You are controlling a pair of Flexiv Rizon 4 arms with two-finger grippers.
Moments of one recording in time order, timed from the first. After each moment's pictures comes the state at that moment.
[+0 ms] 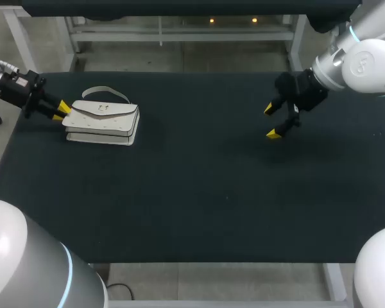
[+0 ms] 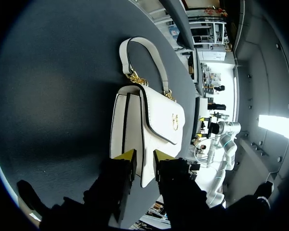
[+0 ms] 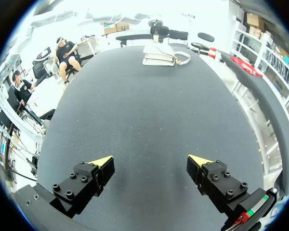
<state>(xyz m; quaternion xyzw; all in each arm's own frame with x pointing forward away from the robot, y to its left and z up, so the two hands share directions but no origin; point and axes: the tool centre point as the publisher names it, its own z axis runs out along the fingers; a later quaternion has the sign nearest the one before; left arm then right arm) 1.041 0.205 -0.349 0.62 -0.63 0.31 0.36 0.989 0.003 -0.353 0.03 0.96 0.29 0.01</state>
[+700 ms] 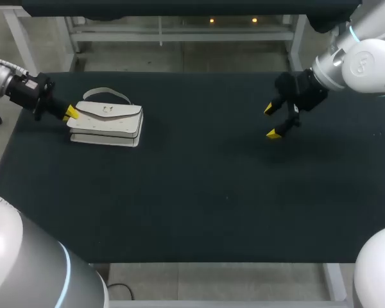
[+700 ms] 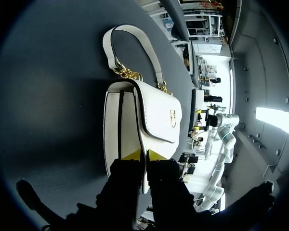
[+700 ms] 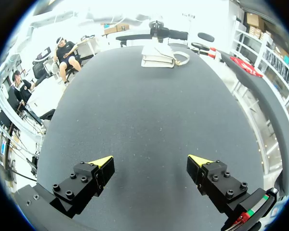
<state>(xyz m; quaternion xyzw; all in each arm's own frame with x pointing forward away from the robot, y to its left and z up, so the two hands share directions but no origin) 1.030 0.174 -0.353 0.59 -0.64 0.30 0.38 0.989 0.003 -0.353 0.03 0.96 0.29 0.01</state>
